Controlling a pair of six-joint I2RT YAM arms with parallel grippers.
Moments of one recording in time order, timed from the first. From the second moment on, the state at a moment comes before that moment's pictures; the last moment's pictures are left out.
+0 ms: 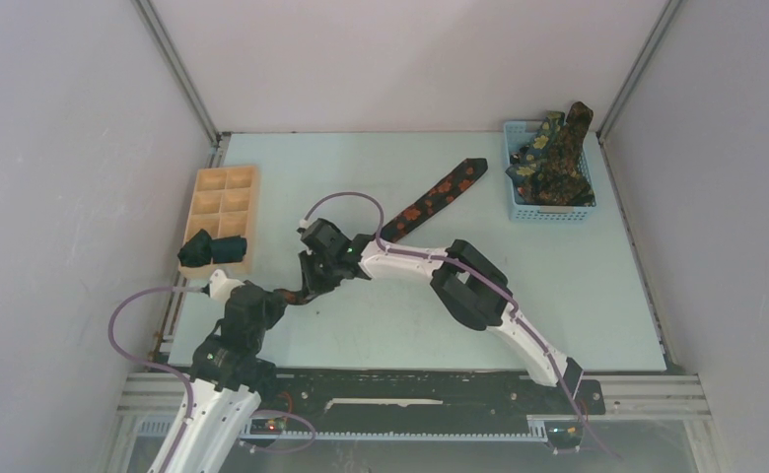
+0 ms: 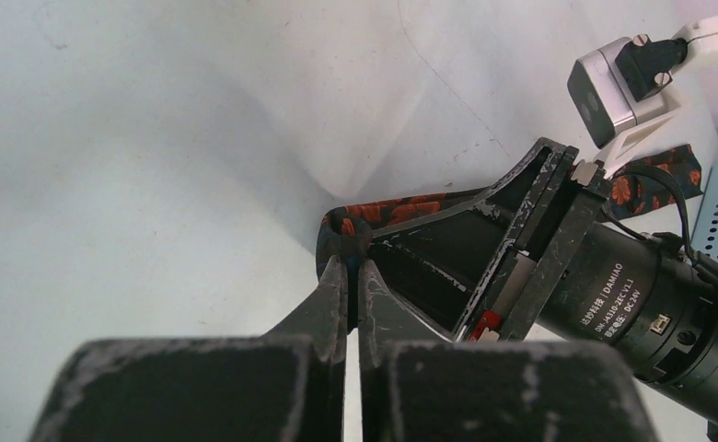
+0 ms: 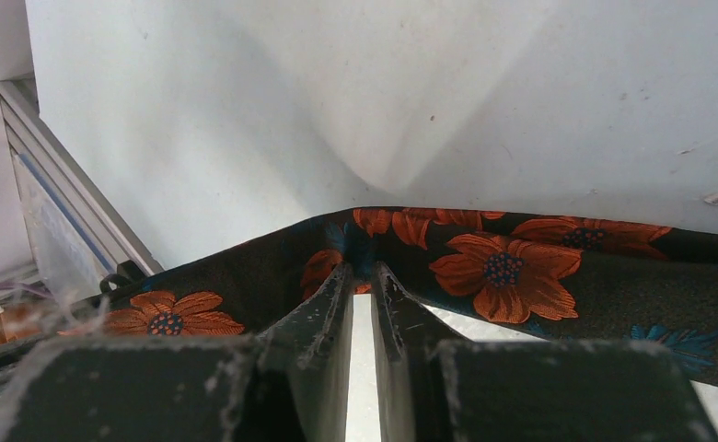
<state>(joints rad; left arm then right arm) -0.28 0.26 0.32 -0.69 -0.36 -1.00 1.05 2.40 1.88 -0.32 -0.27 0.76</state>
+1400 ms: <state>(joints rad) -0.28 0.56 0.32 -0.49 -0.27 -0.96 1.03 2.39 1.76 -0.17 -0.40 0.76</state>
